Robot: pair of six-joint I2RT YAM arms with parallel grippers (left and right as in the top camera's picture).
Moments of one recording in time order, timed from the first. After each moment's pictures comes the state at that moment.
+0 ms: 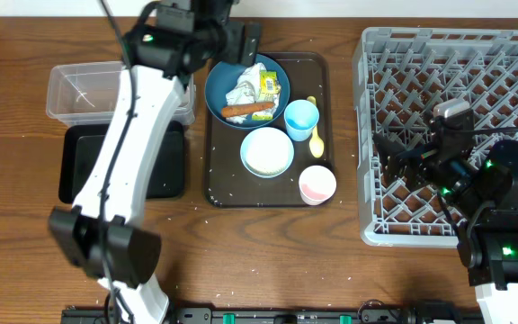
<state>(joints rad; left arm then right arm) -0.27 1.88 1.98 -0.81 0.15 0.02 -0.02 0.86 0.84 -0.37 -0.48 -0.02</state>
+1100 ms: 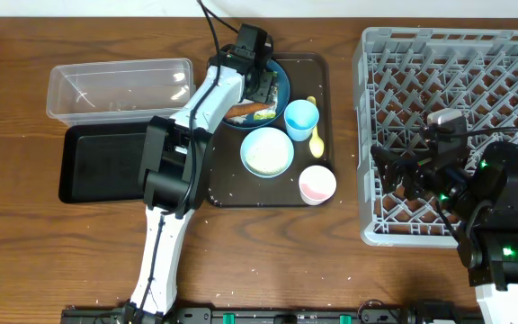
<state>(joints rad) -0.34 2.44 1.98 -0.66 0.00 -0.02 -0.02 0.86 0.84 -0.49 -0.47 -0.03</state>
